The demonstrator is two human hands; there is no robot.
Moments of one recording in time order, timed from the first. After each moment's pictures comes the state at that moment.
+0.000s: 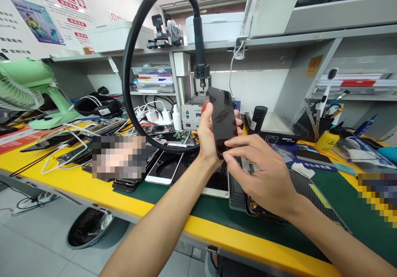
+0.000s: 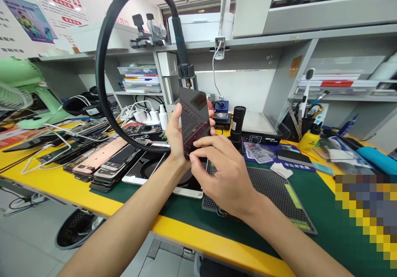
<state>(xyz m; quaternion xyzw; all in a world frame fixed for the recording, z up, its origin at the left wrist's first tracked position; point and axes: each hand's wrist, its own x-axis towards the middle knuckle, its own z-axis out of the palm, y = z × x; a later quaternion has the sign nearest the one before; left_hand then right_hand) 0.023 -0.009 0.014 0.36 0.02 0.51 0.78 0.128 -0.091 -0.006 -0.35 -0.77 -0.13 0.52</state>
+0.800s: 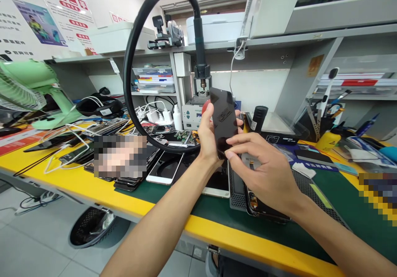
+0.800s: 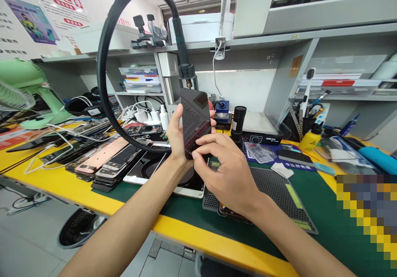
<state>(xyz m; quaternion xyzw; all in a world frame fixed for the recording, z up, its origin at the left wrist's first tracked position) 0.023 -0.009 0.014 0.37 0.03 0.52 0.77 0.130 -0.091 -0.005 -0.40 -0.75 -0.05 0.52</state>
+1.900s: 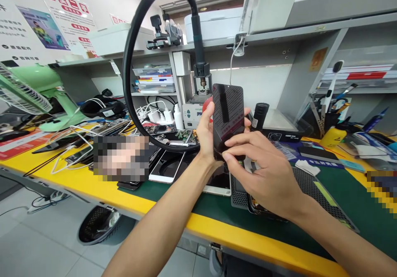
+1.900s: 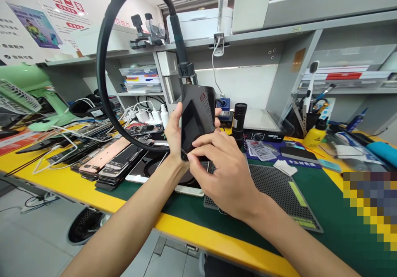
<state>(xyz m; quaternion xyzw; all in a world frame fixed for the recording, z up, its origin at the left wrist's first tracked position) 0.017 -0.014 0.017 0.37 0.02 0.43 0.82 0.125 -0.098 -0.002 -0.37 -0.77 -0.09 0.51</state>
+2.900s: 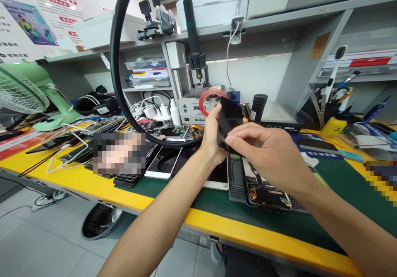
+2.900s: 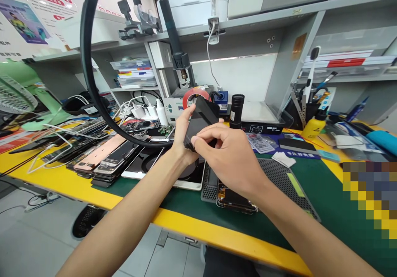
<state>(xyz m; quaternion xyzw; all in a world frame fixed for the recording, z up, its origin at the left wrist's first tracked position) 0.037 -0.003 0.002 0.33 0.18 0.45 0.81 0.136 -0.094 0.016 -0.48 -0.69 0.13 0.51</state>
